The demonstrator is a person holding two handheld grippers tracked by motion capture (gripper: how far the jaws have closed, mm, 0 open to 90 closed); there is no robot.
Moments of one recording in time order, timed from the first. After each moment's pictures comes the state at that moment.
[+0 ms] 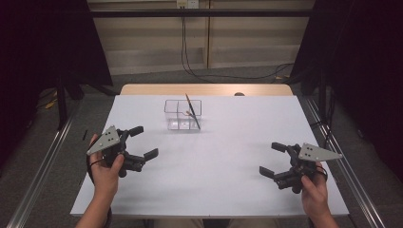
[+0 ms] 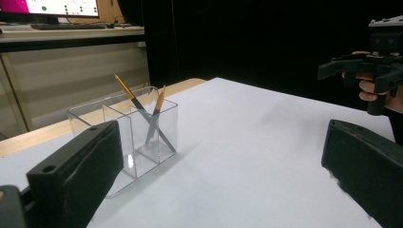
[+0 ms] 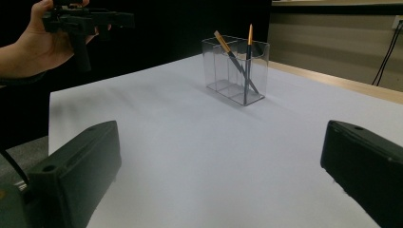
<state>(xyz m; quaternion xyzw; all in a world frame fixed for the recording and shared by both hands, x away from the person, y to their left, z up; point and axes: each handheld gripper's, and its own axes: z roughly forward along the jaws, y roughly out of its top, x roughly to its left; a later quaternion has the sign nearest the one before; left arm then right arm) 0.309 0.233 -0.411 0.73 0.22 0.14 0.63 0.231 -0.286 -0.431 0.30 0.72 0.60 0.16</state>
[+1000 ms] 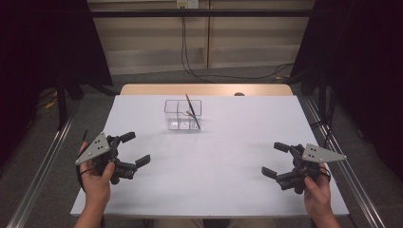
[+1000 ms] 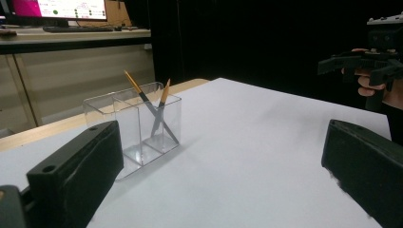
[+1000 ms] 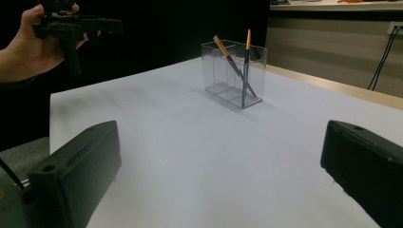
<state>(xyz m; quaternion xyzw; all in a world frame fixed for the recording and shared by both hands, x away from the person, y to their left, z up) 0.291 0.252 -0.413 0.72 0.22 0.15 0.64 0.227 -0.290 -0.428 0.30 0.72 0.60 0.17</state>
